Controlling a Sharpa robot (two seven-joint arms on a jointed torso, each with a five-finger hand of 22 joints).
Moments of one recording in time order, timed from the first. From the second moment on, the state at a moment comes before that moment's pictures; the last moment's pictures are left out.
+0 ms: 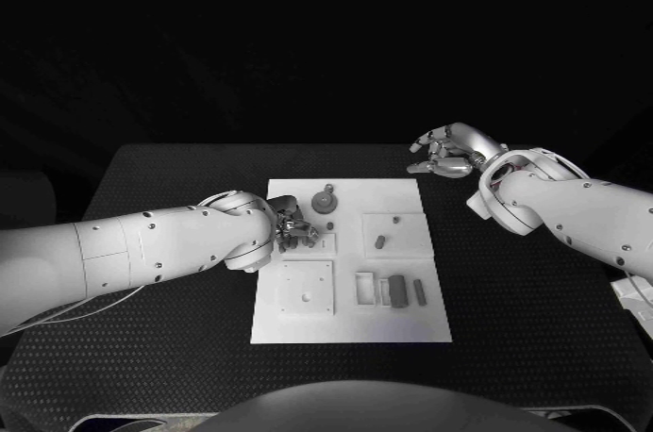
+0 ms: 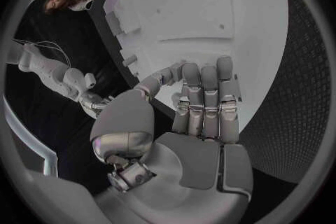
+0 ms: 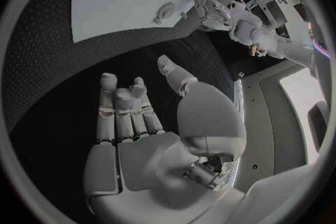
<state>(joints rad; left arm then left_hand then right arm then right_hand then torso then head) 1.22 -0.67 -0.23 1.40 -1.02 -0.21 -0.49 0.90 -0.05 0.57 -0.20 0.42 1.15 0.06 0.21 0.78 1.26 -0.03 0.81 0.61 1.01 -0.05 1.07 0.60 0.03 1.20 -0.14 0.25 1.31 1.21 -0.70 -0.05 1.18 -1.10 -0.38 0.11 1.05 -0.12 0.53 -0.25 0.05 0.77 0.19 0.24 0.47 0.84 0.09 1.29 0.98 0.92 -0.01 1.57 0.82 0.25 0.93 0.07 0.94 1.31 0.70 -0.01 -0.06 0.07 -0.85</state>
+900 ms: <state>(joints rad) 1.22 -0.67 -0.22 1.40 -1.03 -0.19 -0.50 0.90 -0.05 0.57 -0.20 0.41 1.15 0.05 0.21 0.78 1.26 -0.03 0.81 0.61 1.01 -0.05 1.07 0.60 0.04 1.20 -0.14 0.25 1.31 1.21 -0.70 -0.05 1.18 -1.10 -0.38 0.11 1.05 -0.12 0.53 -0.25 0.05 0.77 0.19 0.24 0.47 0.84 0.09 1.29 0.98 0.92 -0.01 1.57 0.82 0.25 0.93 0.07 0.94 1.31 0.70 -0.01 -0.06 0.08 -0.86</state>
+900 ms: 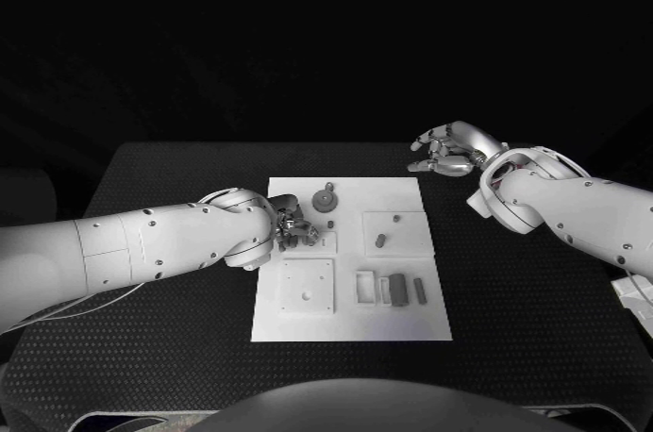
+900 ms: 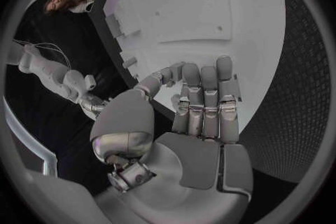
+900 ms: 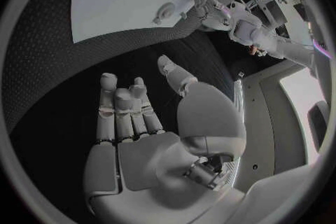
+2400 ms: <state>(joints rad) 1.22 -0.65 -0.22 1.37 -1.02 -0.15 -0.51 0.89 -0.04 0.57 -0.20 0.37 1.16 0.05 0.22 0.80 1.27 -0.04 0.83 0.61 1.02 -0.05 1.08 0.60 0.03 1.20 -0.15 0.26 1.31 1.21 -0.70 -0.05 1.18 -1.10 -0.37 0.11 1.04 -0.12 0.53 -0.25 0.05 0.77 0.19 0.24 0.47 0.84 0.09 1.29 0.98 0.92 -0.01 1.57 0.82 0.24 0.93 0.07 0.94 1.31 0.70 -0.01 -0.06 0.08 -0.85</state>
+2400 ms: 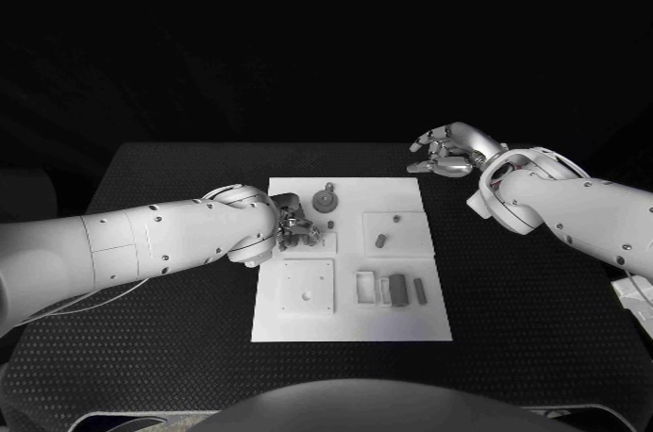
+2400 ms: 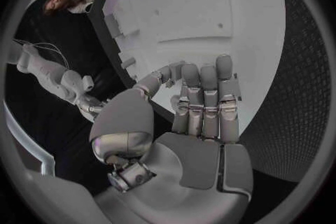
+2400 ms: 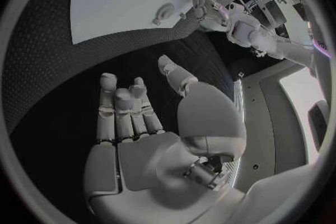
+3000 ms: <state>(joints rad) 1.22 -0.65 -0.21 1.36 -0.98 -0.15 -0.51 0.89 -0.04 0.57 -0.20 0.37 1.16 0.05 0.23 0.80 1.27 -0.04 0.83 0.62 1.02 -0.06 1.09 0.60 0.03 1.20 -0.15 0.27 1.31 1.21 -0.70 -0.05 1.18 -1.10 -0.37 0.11 1.04 -0.12 0.53 -0.24 0.05 0.77 0.19 0.24 0.47 0.83 0.09 1.29 0.97 0.92 -0.01 1.57 0.82 0.26 0.92 0.07 0.94 1.31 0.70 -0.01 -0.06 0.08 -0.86</state>
